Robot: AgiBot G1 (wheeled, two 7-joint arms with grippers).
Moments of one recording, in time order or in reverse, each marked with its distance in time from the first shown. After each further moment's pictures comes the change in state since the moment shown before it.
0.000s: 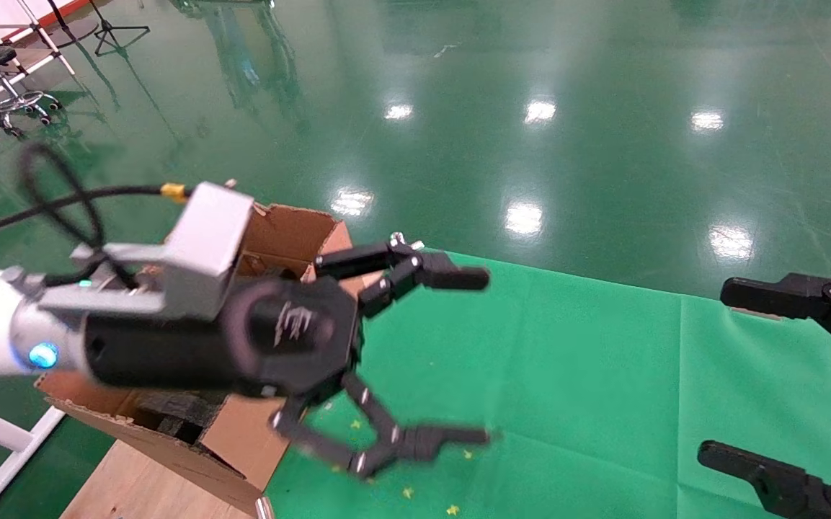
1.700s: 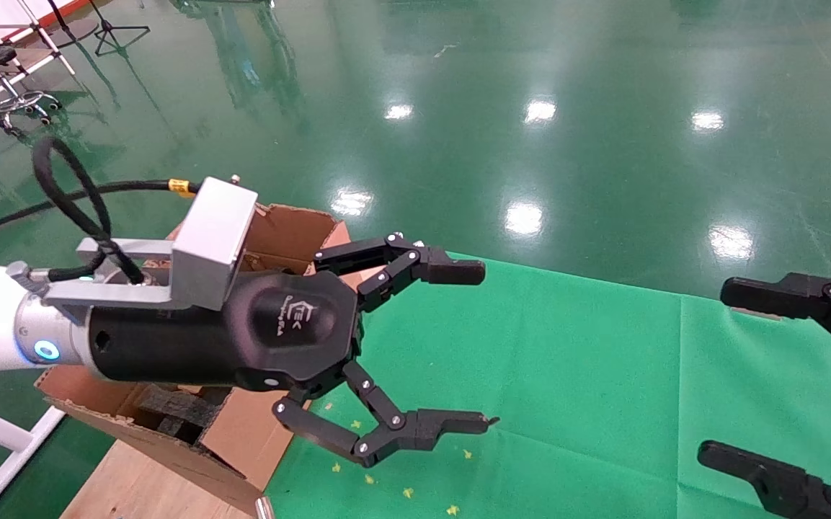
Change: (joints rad) left arm 0.007 -0.001 -0.003 -0.008 -0.010 0.002 0.004; right arm 0.000 0.000 0.000 0.000 0.000 0.000 0.000
